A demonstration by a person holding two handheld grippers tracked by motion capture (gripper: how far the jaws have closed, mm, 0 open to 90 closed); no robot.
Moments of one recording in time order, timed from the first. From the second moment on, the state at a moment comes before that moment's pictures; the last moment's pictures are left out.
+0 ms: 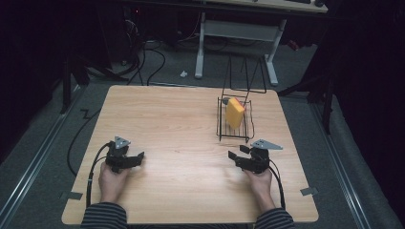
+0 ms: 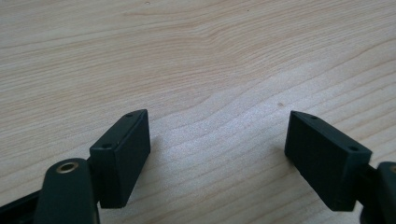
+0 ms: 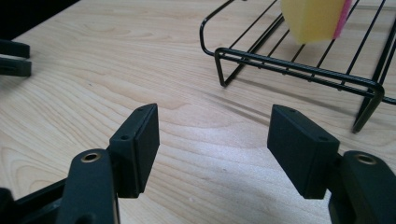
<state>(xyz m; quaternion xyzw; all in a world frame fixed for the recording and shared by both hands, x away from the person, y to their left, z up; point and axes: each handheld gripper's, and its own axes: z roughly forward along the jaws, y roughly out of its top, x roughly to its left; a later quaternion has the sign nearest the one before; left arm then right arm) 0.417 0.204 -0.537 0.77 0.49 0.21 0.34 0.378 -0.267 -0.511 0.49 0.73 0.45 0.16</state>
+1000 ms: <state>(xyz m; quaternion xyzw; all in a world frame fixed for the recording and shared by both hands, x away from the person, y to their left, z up) 0.417 0.204 -0.537 0.77 0.49 0.21 0.34 0.396 -0.253 -0.528 0.48 0.77 0.34 0.23</state>
